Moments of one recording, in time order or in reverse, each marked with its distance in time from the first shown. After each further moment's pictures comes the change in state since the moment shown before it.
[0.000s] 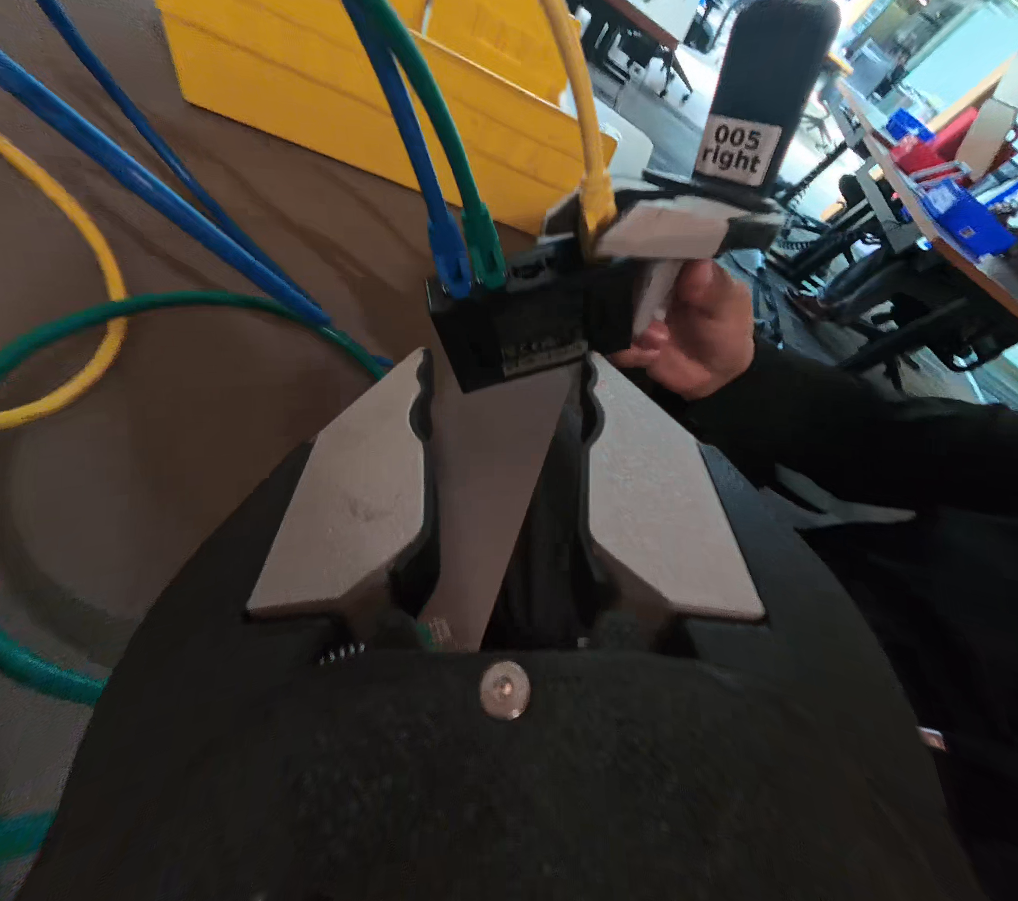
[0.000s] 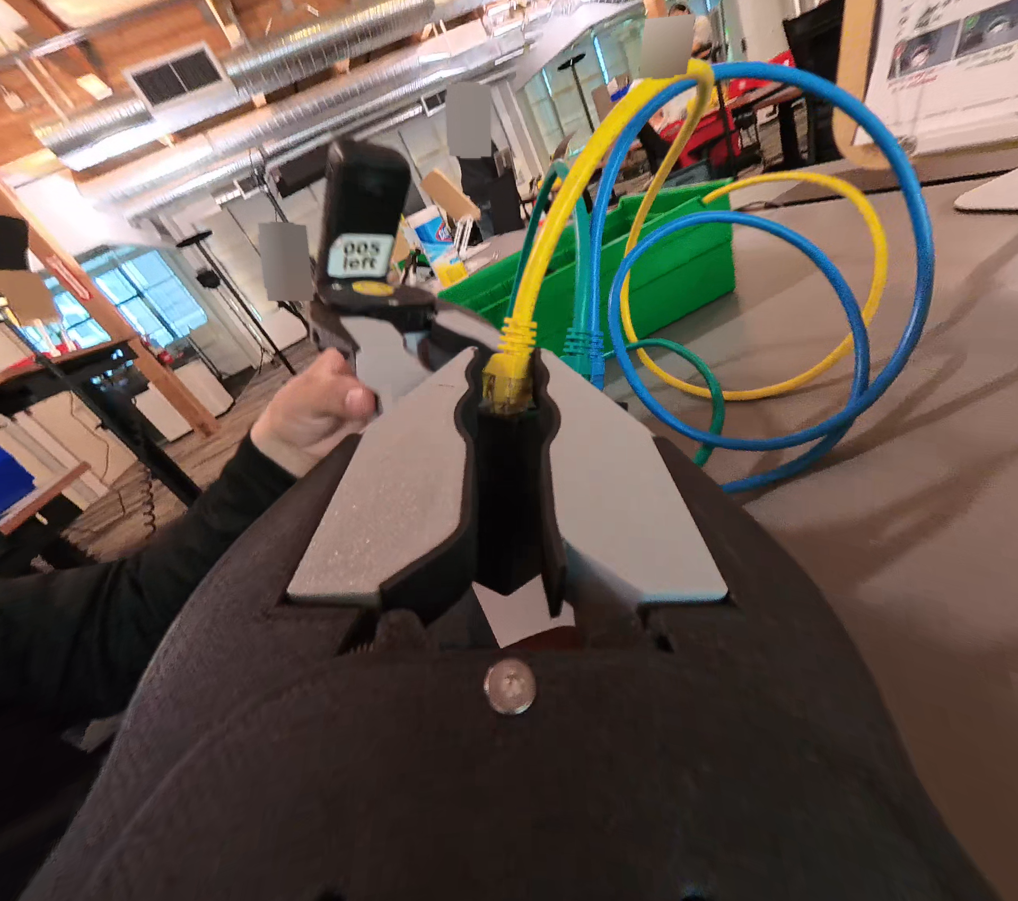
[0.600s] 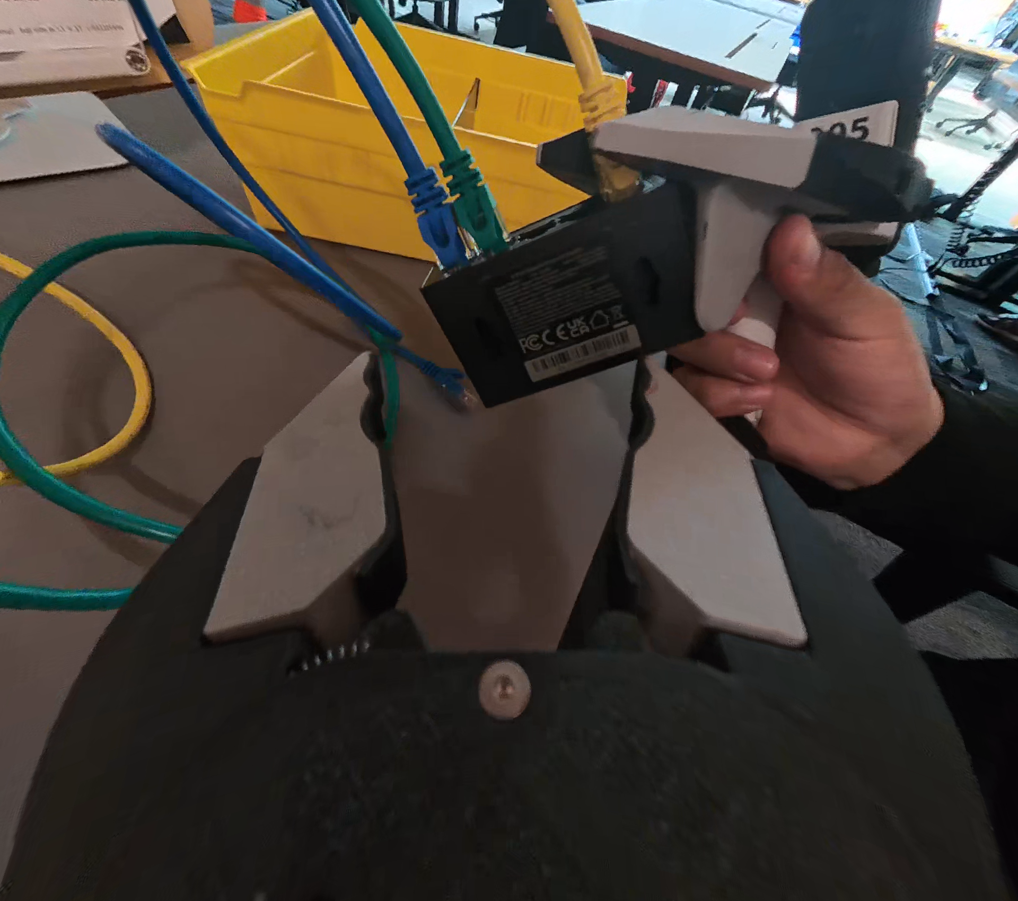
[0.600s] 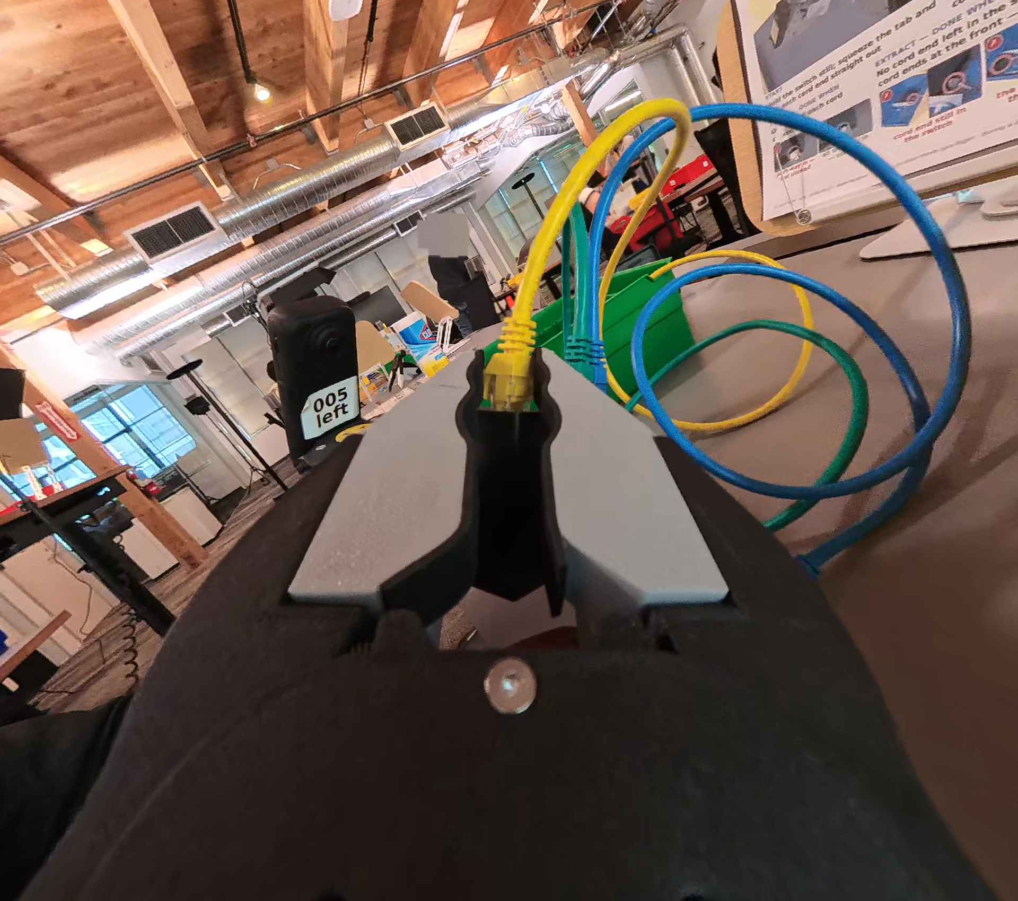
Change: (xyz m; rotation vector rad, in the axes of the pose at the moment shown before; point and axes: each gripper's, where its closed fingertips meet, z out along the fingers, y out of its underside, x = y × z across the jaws) left arm 0.004 -0.008 0.043 0.161 -0.204 0.212; right arm 0.006 -0.032 -0.020 0.206 0.088 0.095
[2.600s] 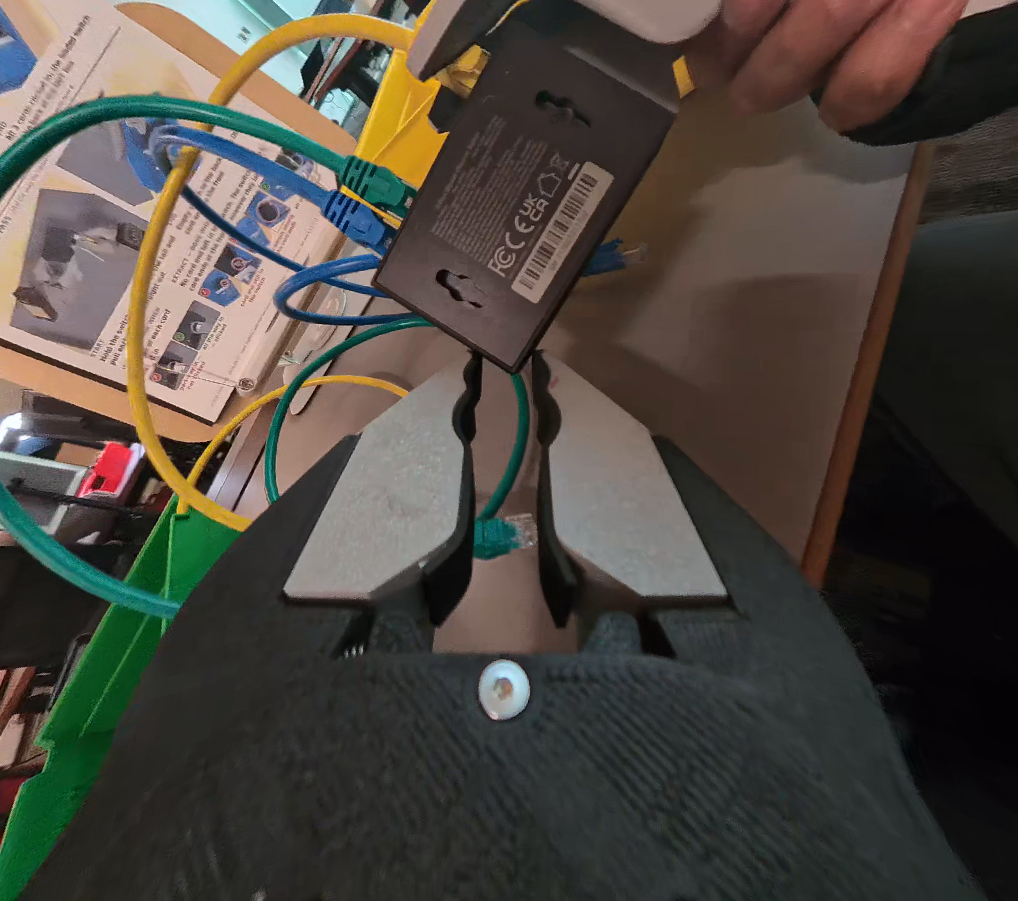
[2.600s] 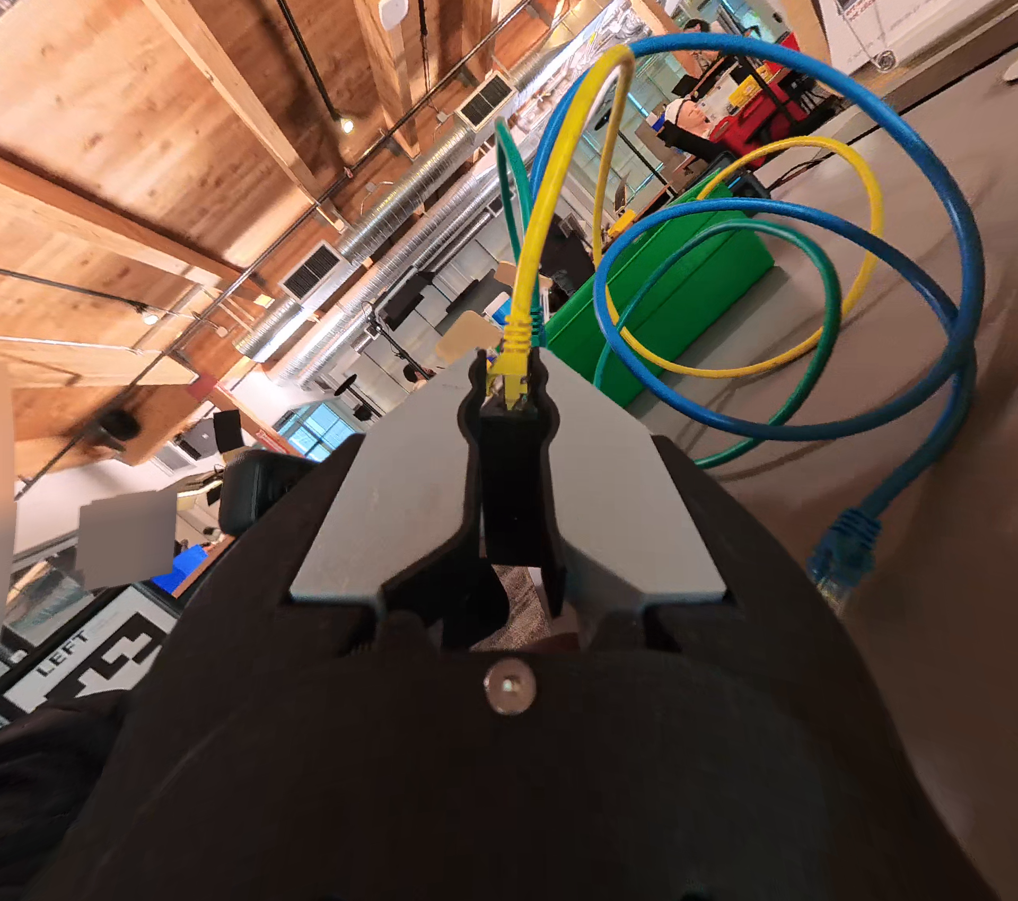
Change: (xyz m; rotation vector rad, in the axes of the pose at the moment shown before) left arm -0.030 0.017 -0.016 -0.159 -0.359 0.842; right arm 0.028 0.006 0.000 -0.078 -0.144 0.326
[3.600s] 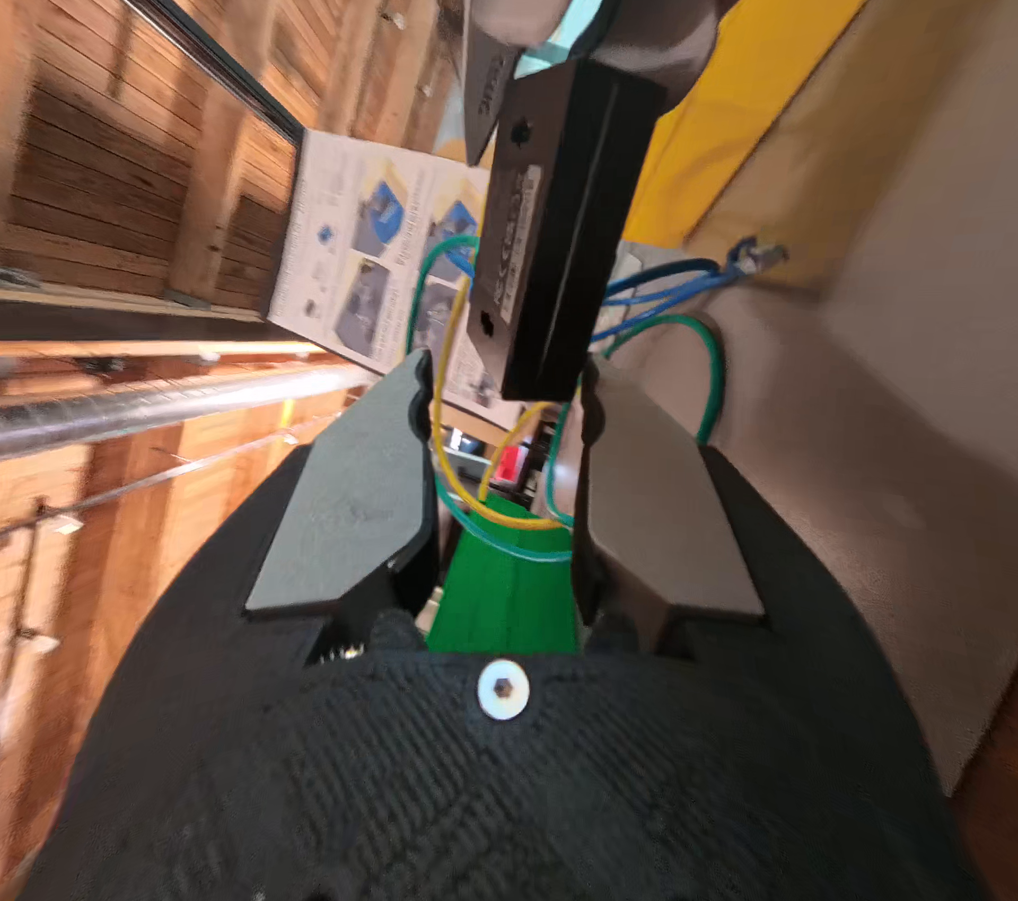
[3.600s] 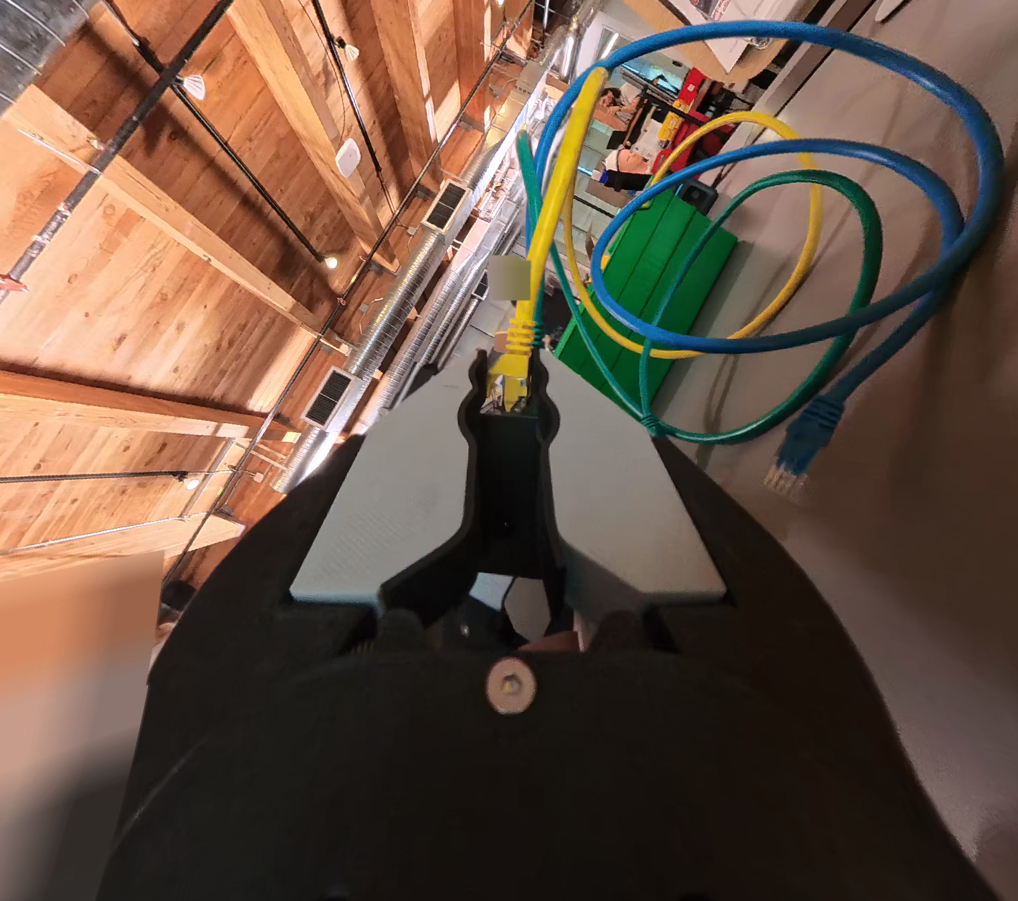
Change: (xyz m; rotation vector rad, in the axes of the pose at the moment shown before) left arm -0.022 -0.018 -0.010 0.003 -0.591 0.498; right arm 0.013 0.000 -0.005 0.165 0.109 0.269
